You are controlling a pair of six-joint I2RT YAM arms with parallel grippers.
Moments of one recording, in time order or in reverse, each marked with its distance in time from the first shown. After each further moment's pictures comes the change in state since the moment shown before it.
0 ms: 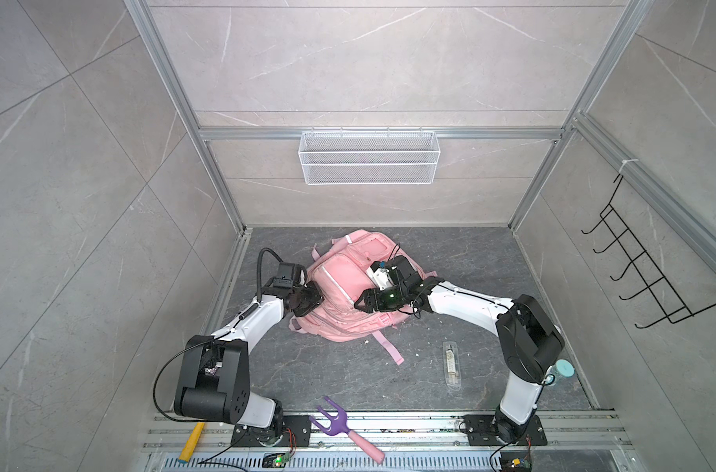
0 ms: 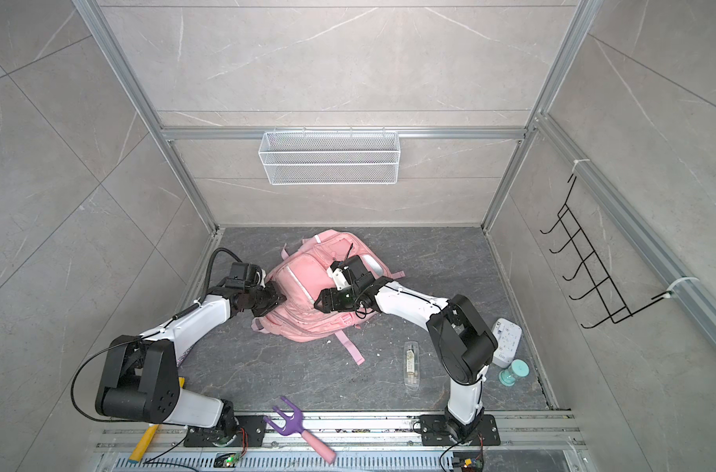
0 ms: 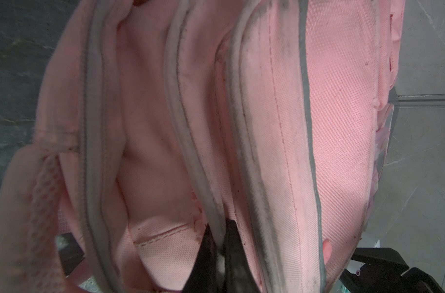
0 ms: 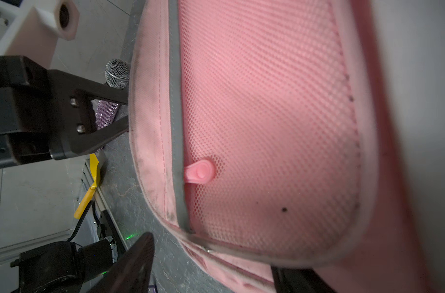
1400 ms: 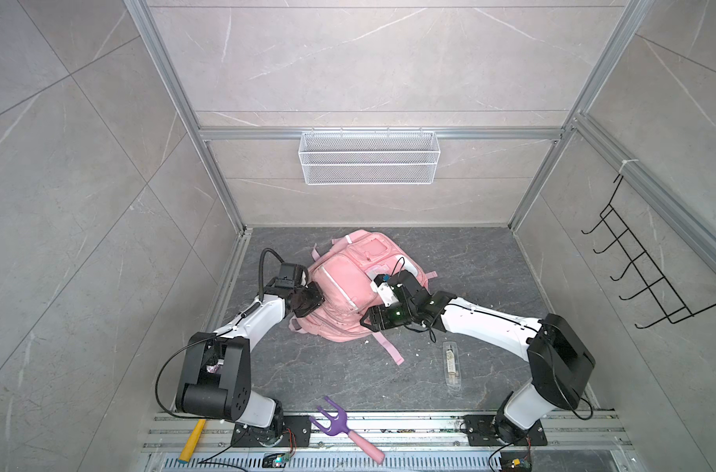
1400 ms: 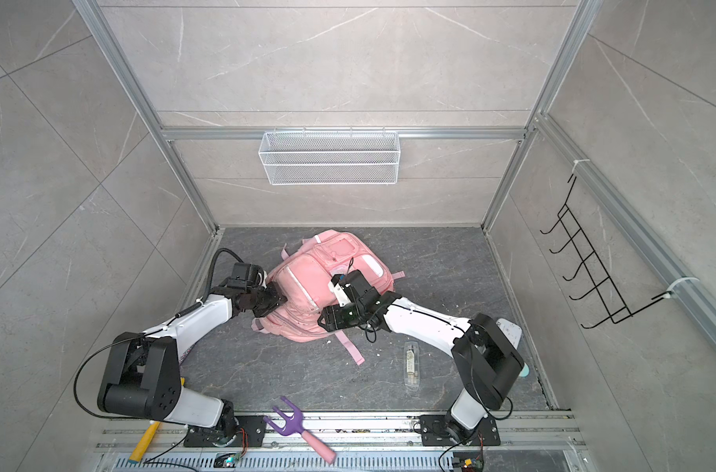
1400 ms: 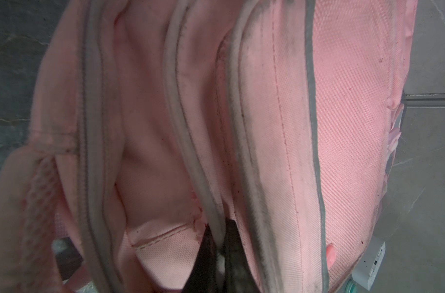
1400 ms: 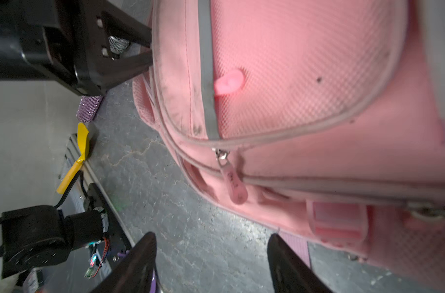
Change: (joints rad) left arm -0.018 0.018 0.000 0.007 -0.012 -0.001; right arm 0.098 -0.185 -0.143 -0.052 0.122 -0.018
